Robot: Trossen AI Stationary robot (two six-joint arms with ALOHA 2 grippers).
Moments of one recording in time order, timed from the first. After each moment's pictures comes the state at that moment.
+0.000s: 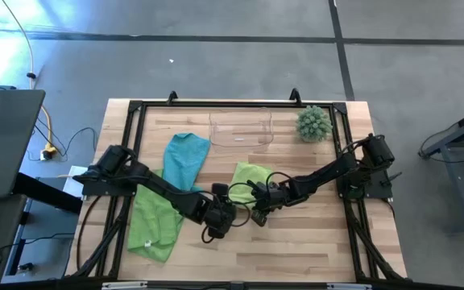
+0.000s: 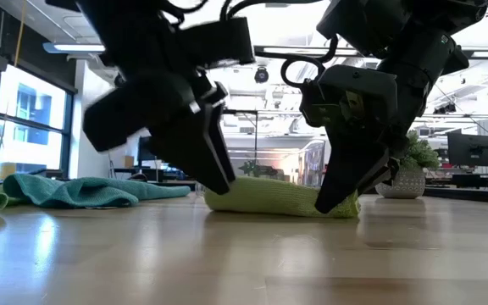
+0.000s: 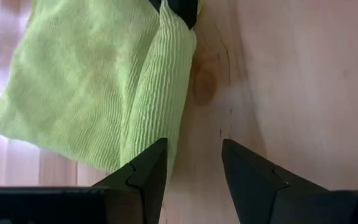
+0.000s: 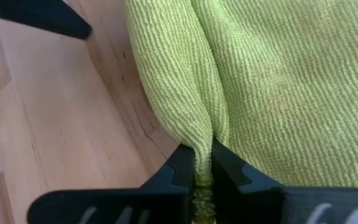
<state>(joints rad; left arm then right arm) -0.29 1.97 1.21 -0.36 -0.46 -0.14 0.30 1.82 0.84 -0.05 0.08 0.85</state>
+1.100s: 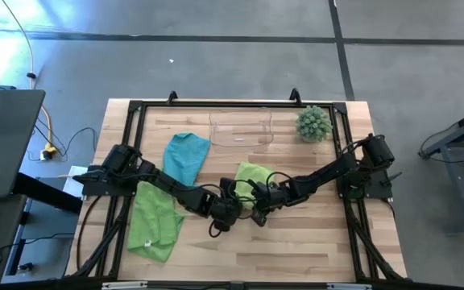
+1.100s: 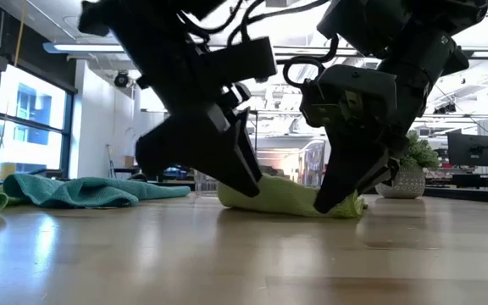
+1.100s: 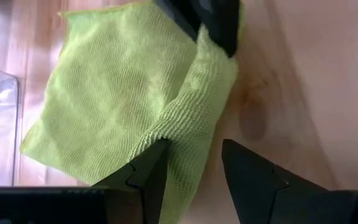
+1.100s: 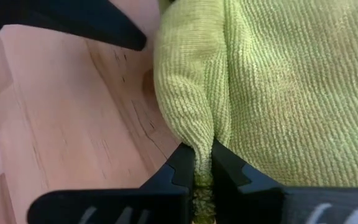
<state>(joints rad) -0.23 2.00 1.21 -0.23 -0.49 0.06 0.30 1.82 0.84 -0.04 0.07 0.86</state>
